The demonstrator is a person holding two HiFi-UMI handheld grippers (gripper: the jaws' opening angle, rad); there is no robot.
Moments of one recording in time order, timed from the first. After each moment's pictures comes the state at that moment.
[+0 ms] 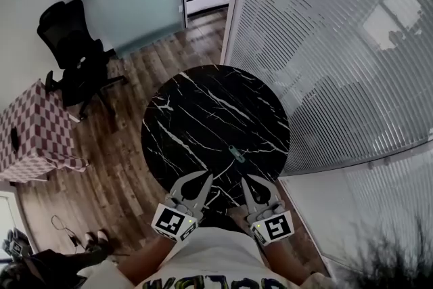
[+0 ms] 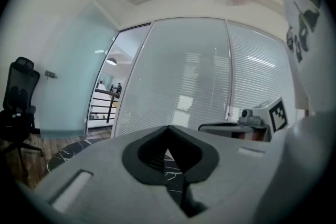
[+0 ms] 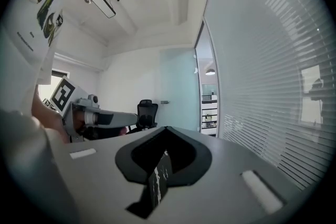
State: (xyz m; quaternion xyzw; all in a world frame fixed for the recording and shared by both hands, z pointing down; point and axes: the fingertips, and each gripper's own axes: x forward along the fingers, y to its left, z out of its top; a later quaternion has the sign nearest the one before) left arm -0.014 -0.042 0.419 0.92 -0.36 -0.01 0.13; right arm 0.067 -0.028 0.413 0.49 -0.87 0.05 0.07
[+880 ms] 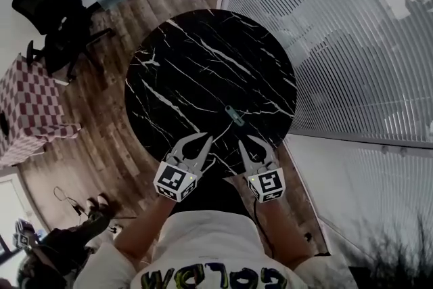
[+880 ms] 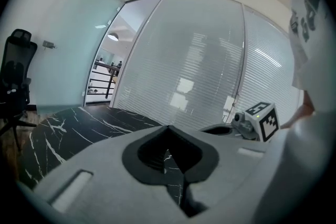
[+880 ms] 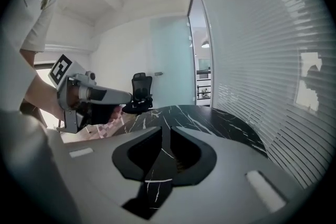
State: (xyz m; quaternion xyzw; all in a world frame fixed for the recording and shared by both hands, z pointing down) left arm 0.024 -0.094 0.568 0.92 -0.33 0.07 0.21; right arm 0.113 -0.077 0.603 0.48 -0.84 0.15 0.17
